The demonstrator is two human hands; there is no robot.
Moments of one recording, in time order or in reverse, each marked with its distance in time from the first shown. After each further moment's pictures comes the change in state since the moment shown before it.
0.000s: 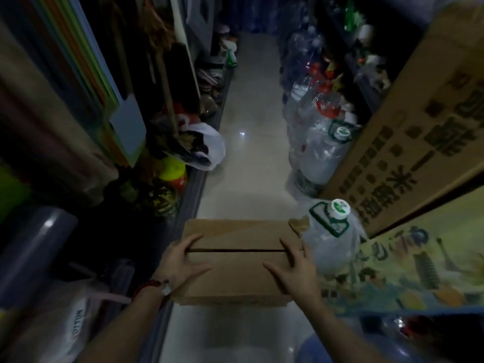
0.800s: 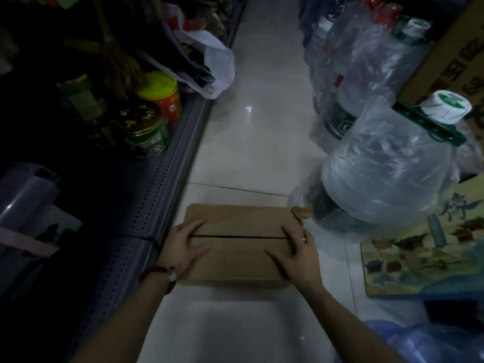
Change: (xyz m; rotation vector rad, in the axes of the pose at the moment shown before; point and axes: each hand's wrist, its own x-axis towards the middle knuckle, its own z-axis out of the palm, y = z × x) left_hand 0.099 -0.233 0.182 0.013 0.066 -0.052; right_hand 0.060 0.229 0.221 -0.037 -0.007 0.002
